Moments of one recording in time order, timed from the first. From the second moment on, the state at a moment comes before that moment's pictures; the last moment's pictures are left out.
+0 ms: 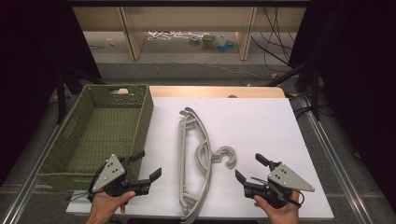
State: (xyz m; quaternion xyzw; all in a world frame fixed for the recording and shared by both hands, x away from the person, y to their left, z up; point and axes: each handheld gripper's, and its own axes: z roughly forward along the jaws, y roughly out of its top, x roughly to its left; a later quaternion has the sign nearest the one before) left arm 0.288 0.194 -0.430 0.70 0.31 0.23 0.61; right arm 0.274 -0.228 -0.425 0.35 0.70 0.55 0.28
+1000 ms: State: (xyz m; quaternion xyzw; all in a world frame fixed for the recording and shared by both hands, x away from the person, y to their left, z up) left arm 0.304 0.125 -0.403 0.81 0.31 0.08 0.50; right arm 0.278 -0.234 -0.427 0.36 0.70 0.55 0.28
